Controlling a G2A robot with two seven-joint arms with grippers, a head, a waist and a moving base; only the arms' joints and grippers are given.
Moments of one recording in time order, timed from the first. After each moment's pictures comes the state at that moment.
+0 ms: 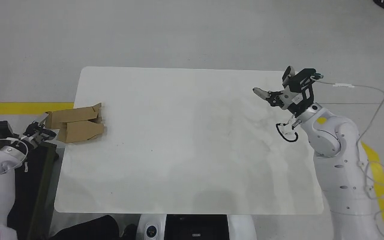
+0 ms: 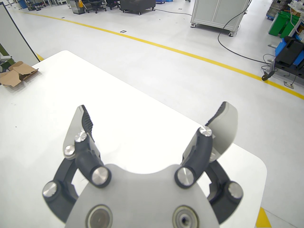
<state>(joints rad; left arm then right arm) 0.98 -0.77 -1.64 -0.49 -0.29 -0.51 -0.89 -1.10 -1.13 1.51 -1.58 -1.04 -0.60 0.22</state>
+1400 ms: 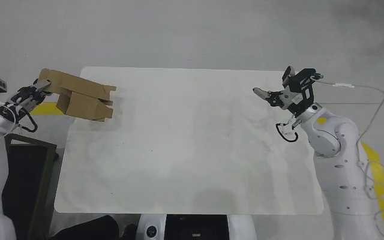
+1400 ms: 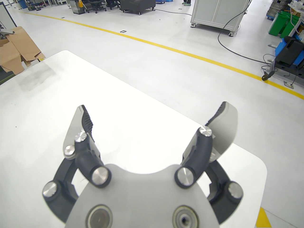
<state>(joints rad) 0.86 -0.77 -1.65 -0.78 -0.45 -0.53 -1.11 -1.10 -1.13 1.51 -1.58 -1.04 -0.60 0.22</state>
